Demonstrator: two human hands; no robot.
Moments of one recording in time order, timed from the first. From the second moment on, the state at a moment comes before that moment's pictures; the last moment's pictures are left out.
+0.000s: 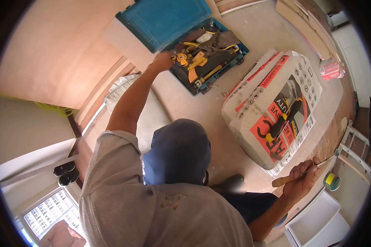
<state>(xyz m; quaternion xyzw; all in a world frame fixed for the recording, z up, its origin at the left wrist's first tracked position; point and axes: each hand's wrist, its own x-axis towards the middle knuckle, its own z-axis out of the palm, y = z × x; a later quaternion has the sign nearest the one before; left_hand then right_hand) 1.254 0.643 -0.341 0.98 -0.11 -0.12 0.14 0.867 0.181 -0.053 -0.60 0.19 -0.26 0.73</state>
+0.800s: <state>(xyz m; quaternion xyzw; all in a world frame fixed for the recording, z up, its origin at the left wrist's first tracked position) 1.273 0.619 -0.358 0.99 -0.03 -0.09 0.10 0.872 0.180 -0.052 -0.58 0.25 -0.27 0.73</state>
